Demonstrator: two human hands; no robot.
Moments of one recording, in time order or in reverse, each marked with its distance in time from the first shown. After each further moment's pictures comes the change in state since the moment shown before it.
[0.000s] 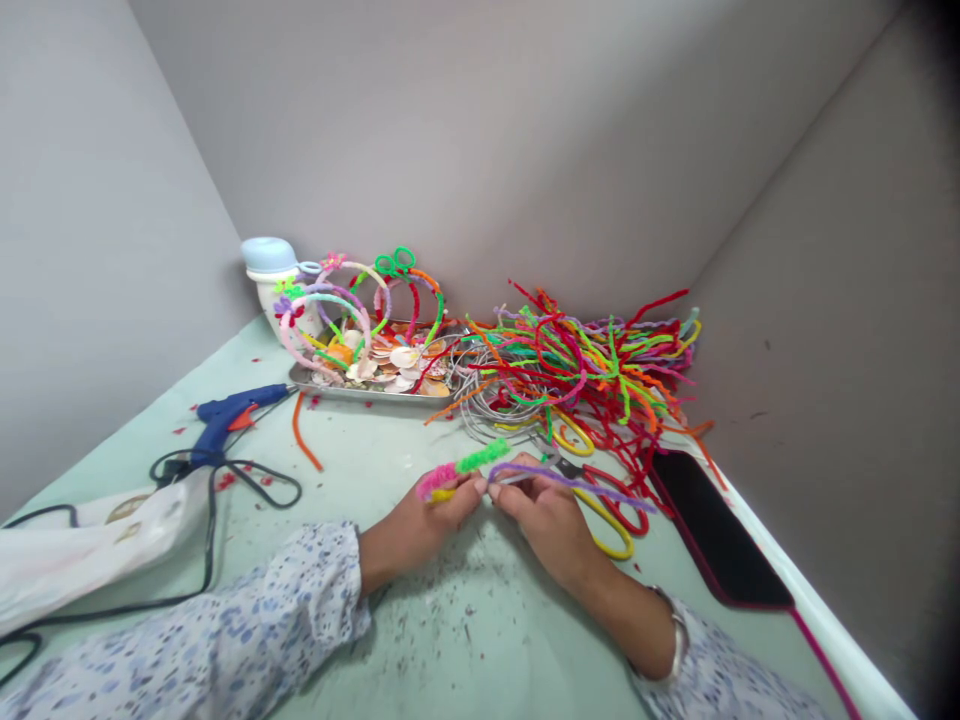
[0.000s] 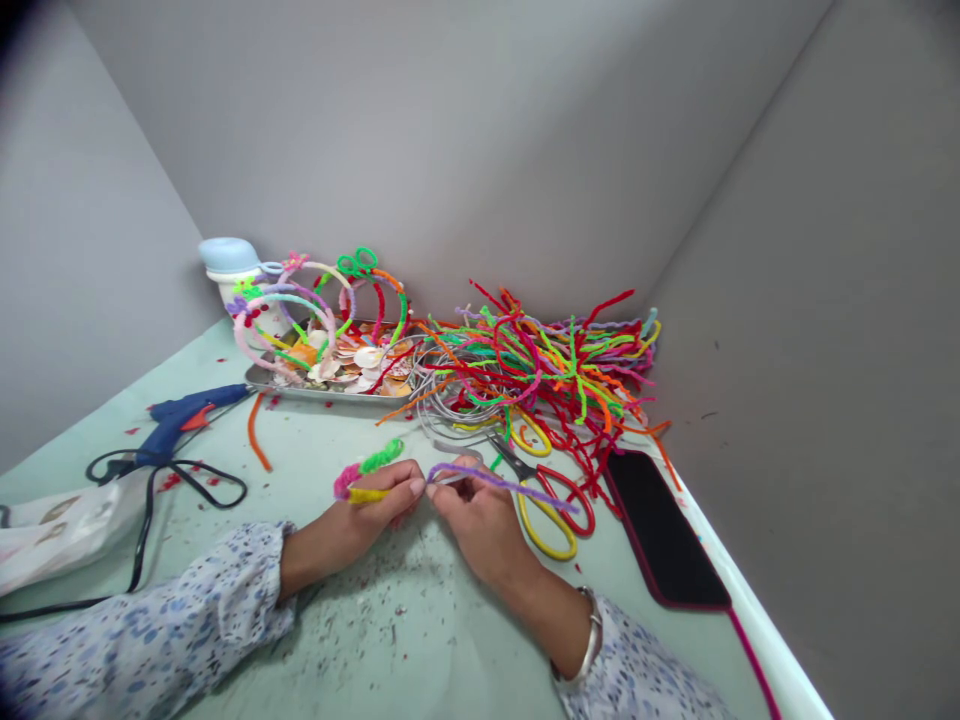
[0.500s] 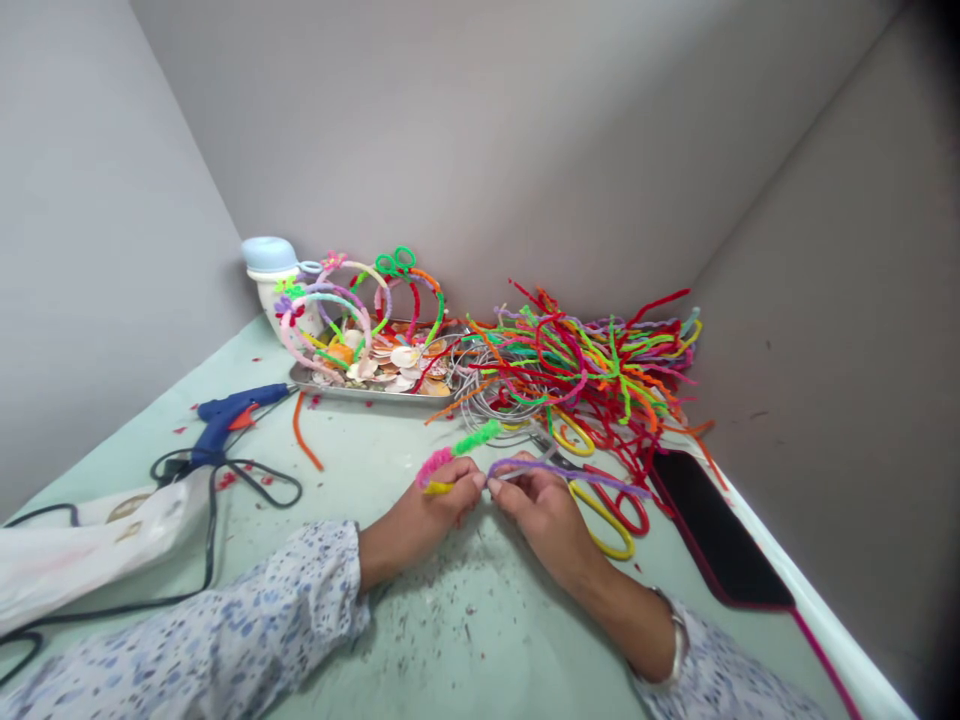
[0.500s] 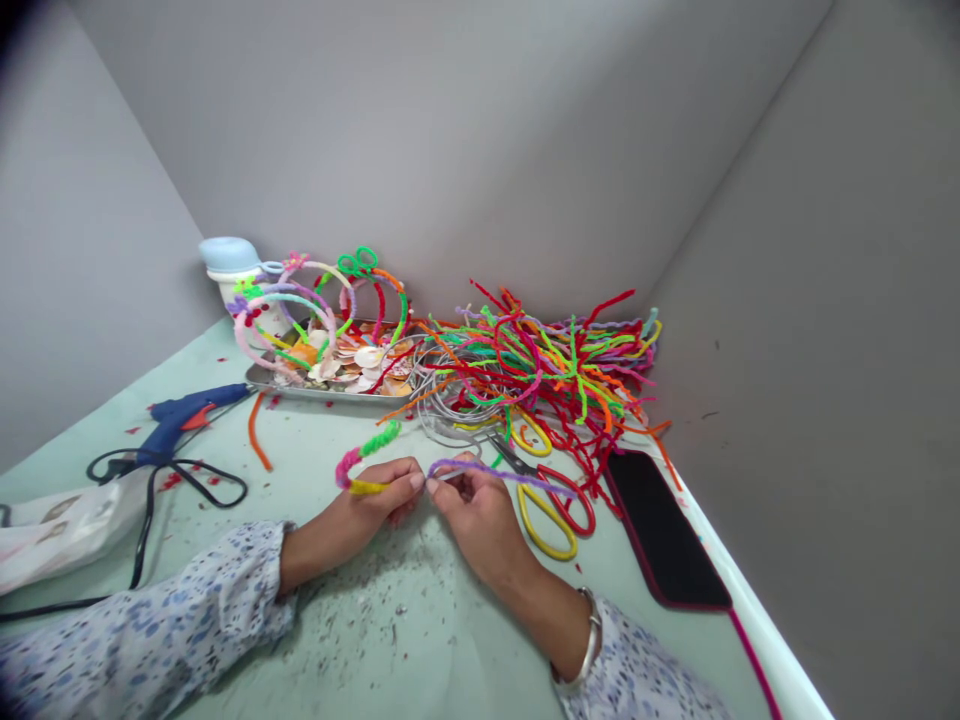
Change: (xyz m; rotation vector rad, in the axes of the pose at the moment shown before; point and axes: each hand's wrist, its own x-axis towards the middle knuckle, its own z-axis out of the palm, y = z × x) left_hand 0.004 -0.009 0.000 -0.003 0.025 -0.040; right_hand 0.000 0.000 0.003 0.090 -0.012 0.000
